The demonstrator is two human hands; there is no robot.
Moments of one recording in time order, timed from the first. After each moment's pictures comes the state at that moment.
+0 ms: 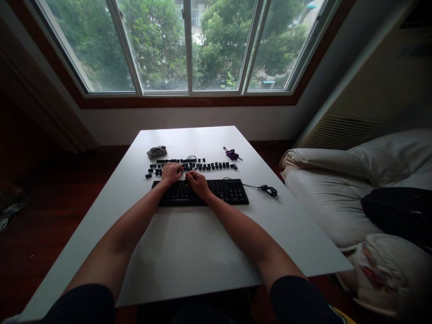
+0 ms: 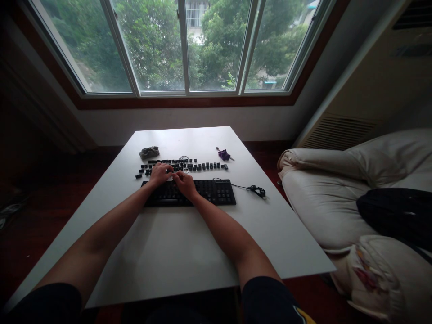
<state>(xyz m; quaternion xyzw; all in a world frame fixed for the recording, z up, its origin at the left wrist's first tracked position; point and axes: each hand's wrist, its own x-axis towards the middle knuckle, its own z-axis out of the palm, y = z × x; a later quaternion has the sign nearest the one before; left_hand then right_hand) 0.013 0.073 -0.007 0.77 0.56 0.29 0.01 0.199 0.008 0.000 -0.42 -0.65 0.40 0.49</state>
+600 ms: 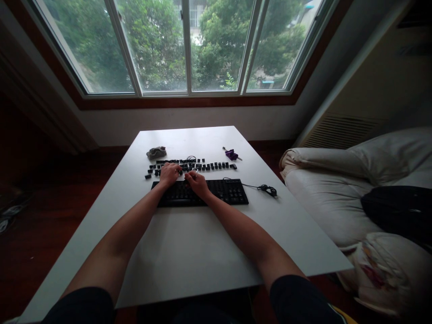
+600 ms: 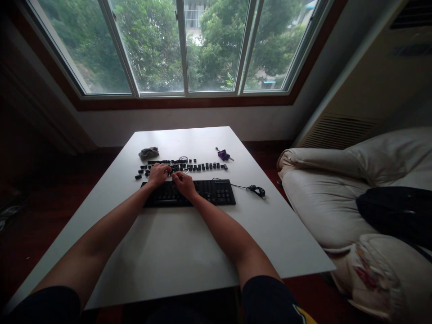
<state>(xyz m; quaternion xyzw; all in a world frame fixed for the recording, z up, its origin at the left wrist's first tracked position) 0.008 0.072 -0.005 0.77 0.59 0.25 -0.02 0.198 0.008 -0.001 -0.41 -0.66 0.40 0.49</state>
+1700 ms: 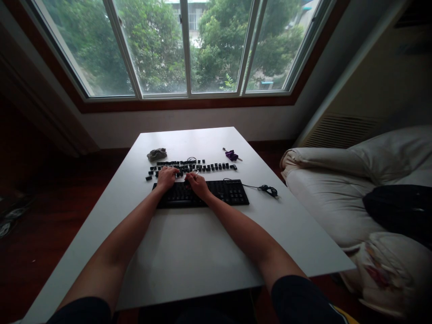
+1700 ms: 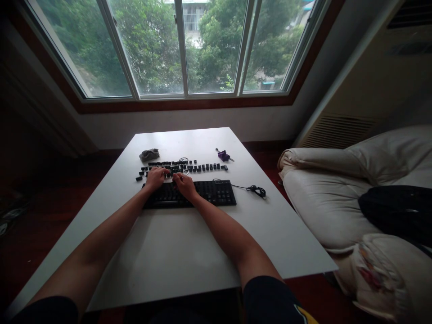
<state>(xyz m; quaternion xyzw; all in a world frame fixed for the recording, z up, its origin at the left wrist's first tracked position) -0.008 0.062 -0.010 0.77 0.58 0.27 -0.01 0.197 0.011 -0.003 -0.42 -0.66 0.41 0.47</state>
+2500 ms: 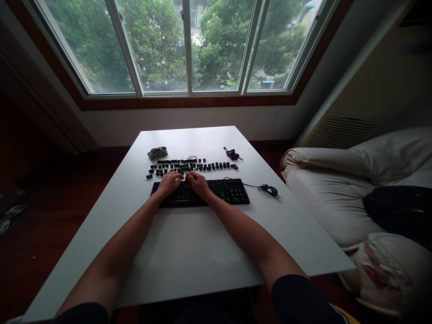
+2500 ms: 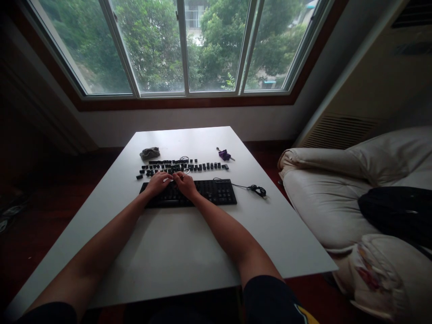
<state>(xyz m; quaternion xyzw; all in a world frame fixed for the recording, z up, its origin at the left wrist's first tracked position) 0.003 0.029 -0.007 0.81 0.53 0.23 0.05 0.197 0.012 -0.004 -0.43 -0.67 0.39 0.46</state>
